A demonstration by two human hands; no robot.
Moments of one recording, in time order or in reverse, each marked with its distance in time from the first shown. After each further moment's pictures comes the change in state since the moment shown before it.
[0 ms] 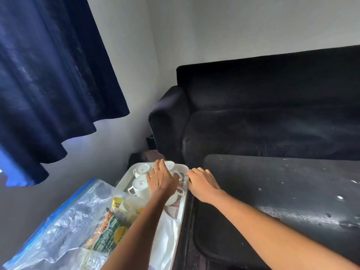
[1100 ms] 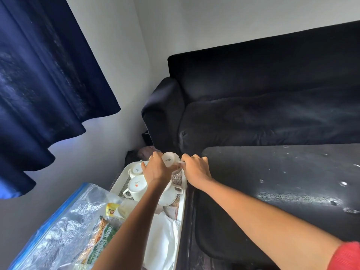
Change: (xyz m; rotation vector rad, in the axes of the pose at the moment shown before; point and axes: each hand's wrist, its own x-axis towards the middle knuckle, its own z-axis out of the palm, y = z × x) left_hand 0.036 0.005 0.000 -0.148 0.100 -0.031; right_hand 0.041 0.001 0.010 0.161 0.238 0.159
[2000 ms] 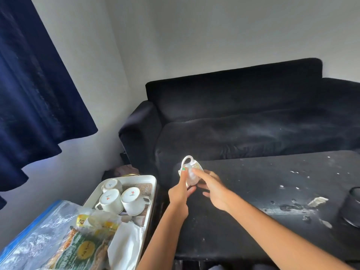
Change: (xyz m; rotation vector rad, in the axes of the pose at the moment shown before) left_hand -0.134 0.120 0.032 -1.155 -0.488 -0.427; right_hand -0.100 0.077 -0.122 1.194 -0.115 0.766
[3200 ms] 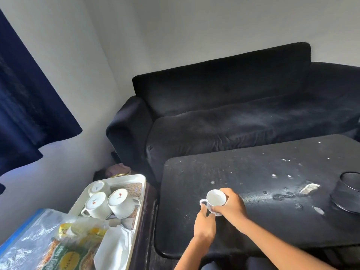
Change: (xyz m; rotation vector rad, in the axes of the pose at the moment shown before) left_hand -0.015 -0.108 0.036 0.552 -0.202 0.046; right_hand 0.008 0.087 -0.082 -0.577 0.346 -0.162
